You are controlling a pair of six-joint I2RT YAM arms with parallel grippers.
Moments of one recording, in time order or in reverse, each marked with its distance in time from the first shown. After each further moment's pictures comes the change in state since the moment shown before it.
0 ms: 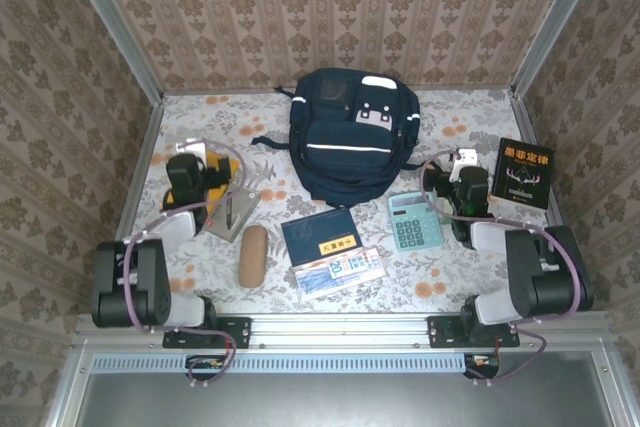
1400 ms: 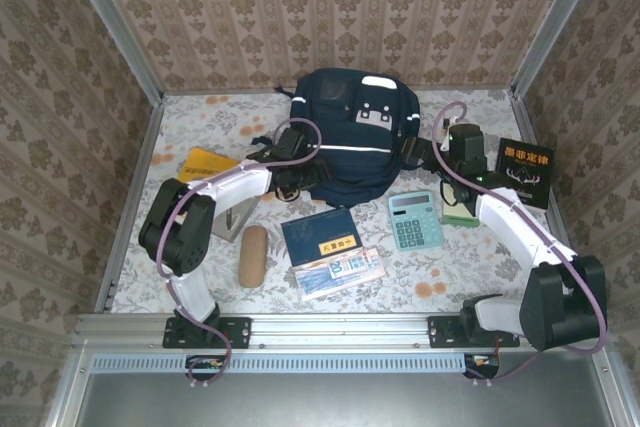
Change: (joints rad) left arm -0.594 0.454 0.562 -0.665 0.235 -0.870; right arm 0.125 -0.111 0.447 -0.773 -0.129 0.348
